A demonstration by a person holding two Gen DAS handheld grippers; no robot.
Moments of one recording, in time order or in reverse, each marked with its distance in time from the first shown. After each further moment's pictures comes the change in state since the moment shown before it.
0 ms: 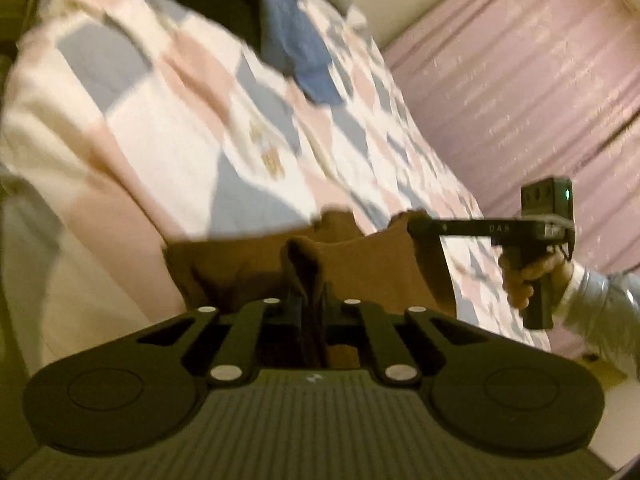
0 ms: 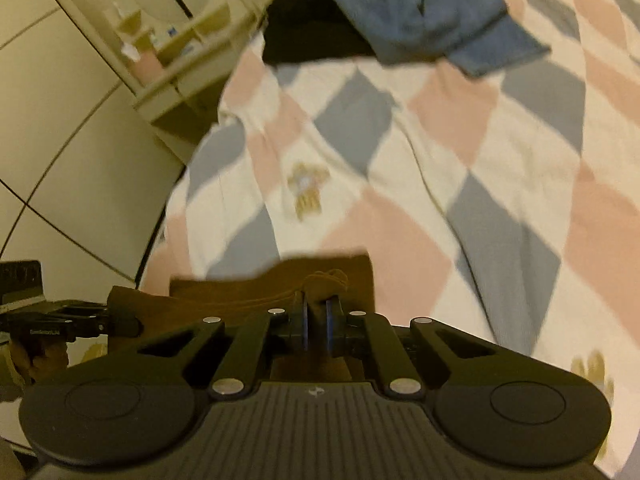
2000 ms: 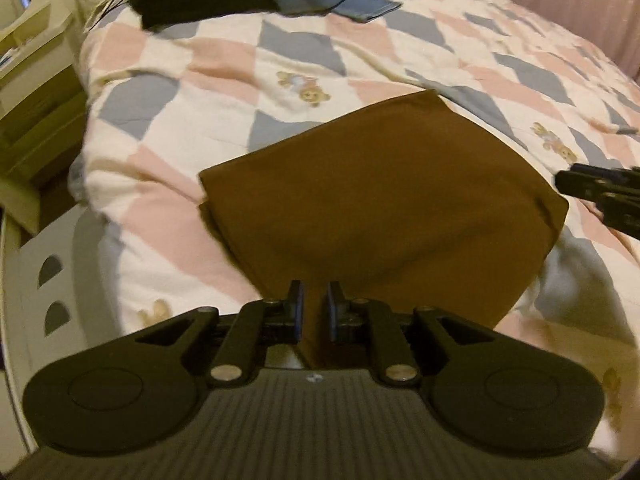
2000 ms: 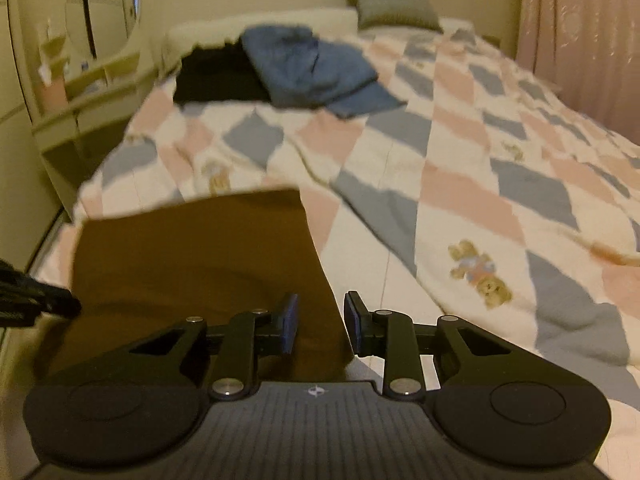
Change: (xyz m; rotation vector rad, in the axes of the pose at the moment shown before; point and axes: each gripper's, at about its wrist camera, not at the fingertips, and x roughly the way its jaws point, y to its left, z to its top) left arm 0.033 -0.121 -0.063 0.372 0.209 0.621; right arm -0.045 0.074 -0.174 0.016 -0.299 -0.474
